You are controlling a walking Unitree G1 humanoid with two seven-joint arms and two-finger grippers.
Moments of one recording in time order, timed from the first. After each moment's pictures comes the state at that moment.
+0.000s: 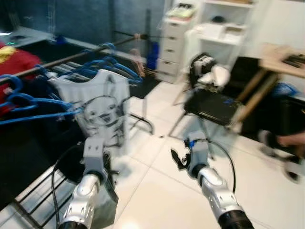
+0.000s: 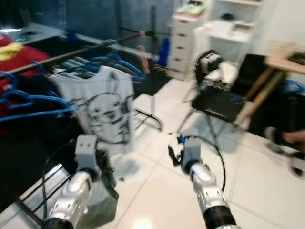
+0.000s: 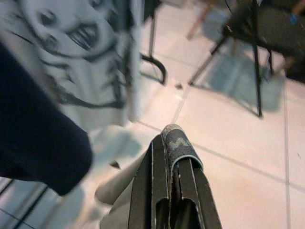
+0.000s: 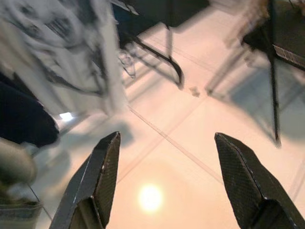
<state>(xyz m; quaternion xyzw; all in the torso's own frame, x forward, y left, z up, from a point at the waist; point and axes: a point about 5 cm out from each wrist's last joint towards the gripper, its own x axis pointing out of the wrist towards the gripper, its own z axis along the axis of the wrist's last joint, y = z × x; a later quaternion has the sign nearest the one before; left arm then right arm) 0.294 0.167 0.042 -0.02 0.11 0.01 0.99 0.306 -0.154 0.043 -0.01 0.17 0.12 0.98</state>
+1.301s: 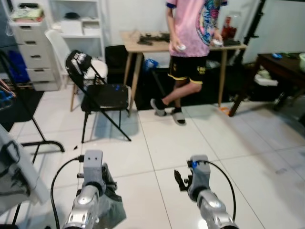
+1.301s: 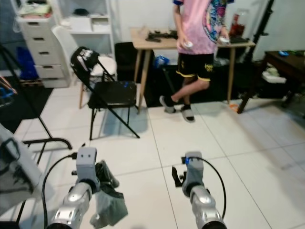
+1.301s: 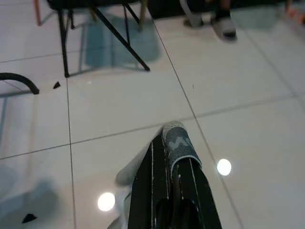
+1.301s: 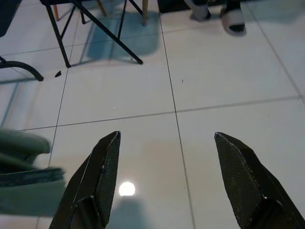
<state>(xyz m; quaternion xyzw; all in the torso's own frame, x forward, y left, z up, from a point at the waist) 0.284 0.167 0.019 0.00 0.16 0.02 0.99 0.283 -0.154 0.000 0.04 0.20 0.08 0.98</state>
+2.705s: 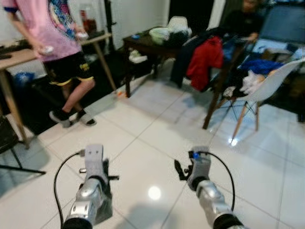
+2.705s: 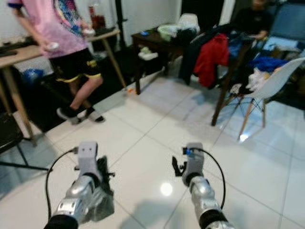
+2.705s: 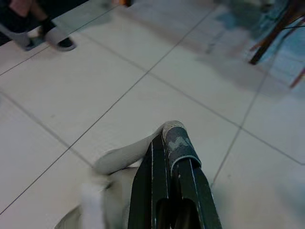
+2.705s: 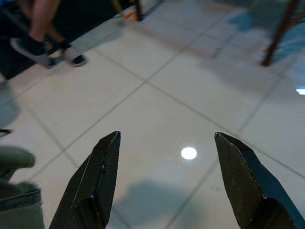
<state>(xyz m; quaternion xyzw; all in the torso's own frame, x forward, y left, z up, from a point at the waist) 0.298 0.165 0.030 -0.03 0.15 0.04 0.99 0.301 -0.158 0.015 0.04 0.17 0.07 0.98</state>
